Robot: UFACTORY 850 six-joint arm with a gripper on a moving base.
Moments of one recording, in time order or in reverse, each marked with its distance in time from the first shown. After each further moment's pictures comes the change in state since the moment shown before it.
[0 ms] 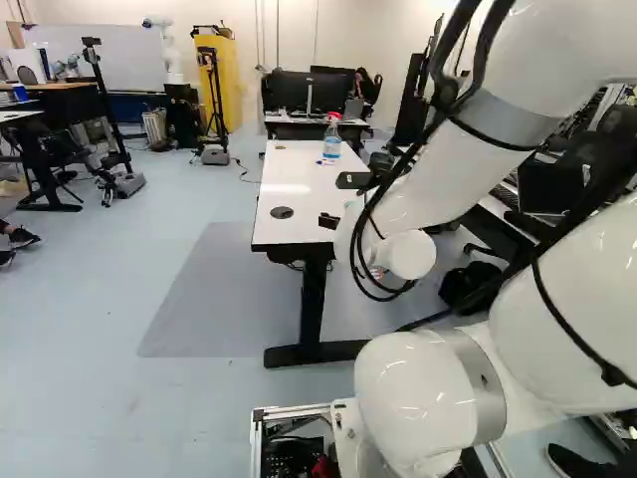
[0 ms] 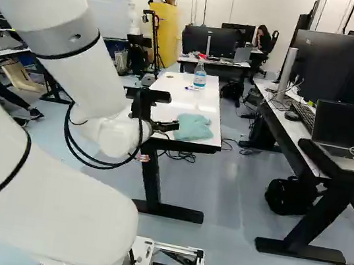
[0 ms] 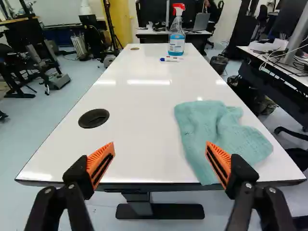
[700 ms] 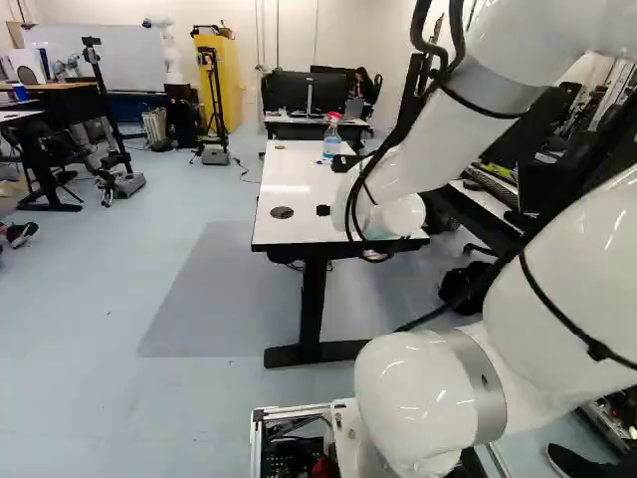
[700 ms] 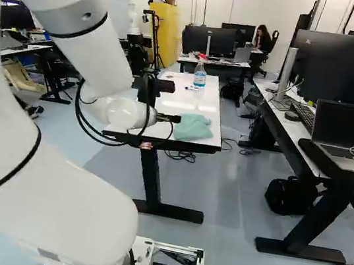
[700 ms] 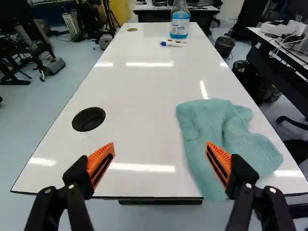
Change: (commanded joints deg) arm 0.1 -2.9 -8.3 0.0 -12.4 0.0
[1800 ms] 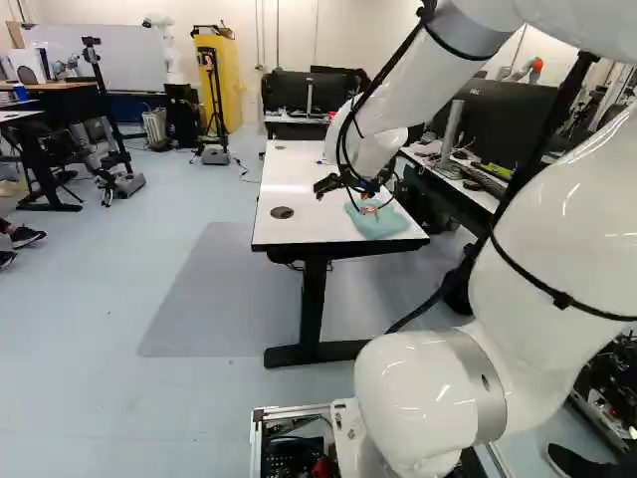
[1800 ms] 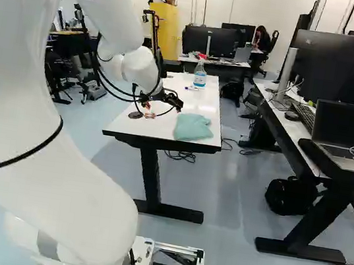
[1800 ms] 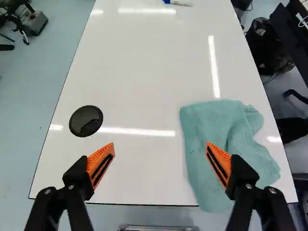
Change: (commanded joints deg) arm 0.3 -7.7 -21.5 0.0 -32.2 0.0
